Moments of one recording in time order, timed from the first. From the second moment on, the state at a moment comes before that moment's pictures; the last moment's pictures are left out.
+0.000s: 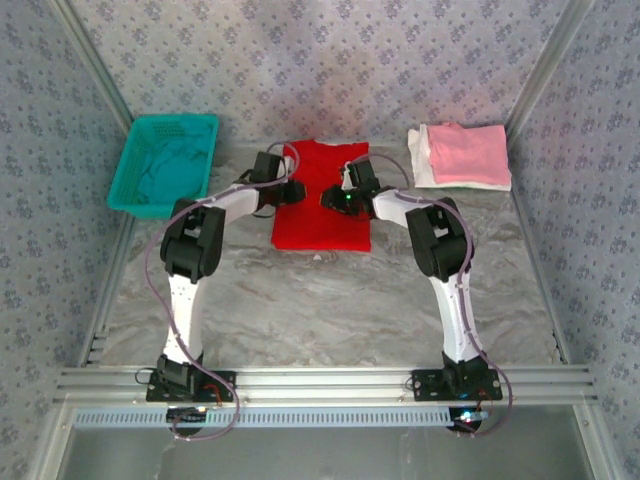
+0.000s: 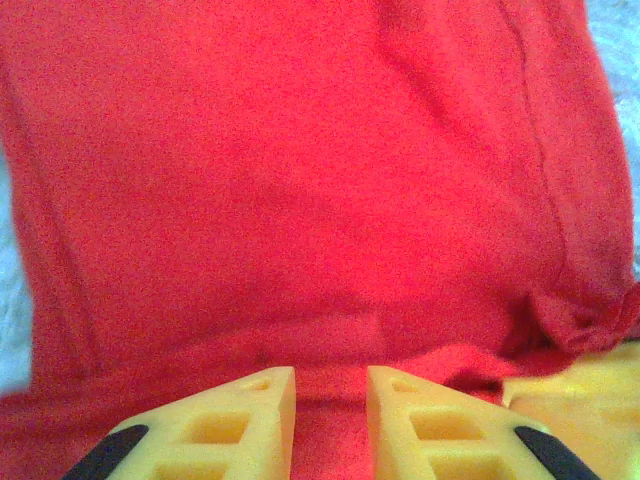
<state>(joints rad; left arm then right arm) -0.37 2.22 1.57 -0.15 0.29 -0.45 0.41 2.28 1.59 -0.06 -0.39 0.61</state>
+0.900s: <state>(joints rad) -0.28 1.58 0.81 -0.12 0.30 -0.56 0.41 1.61 0.81 0.01 -0.30 0.42</state>
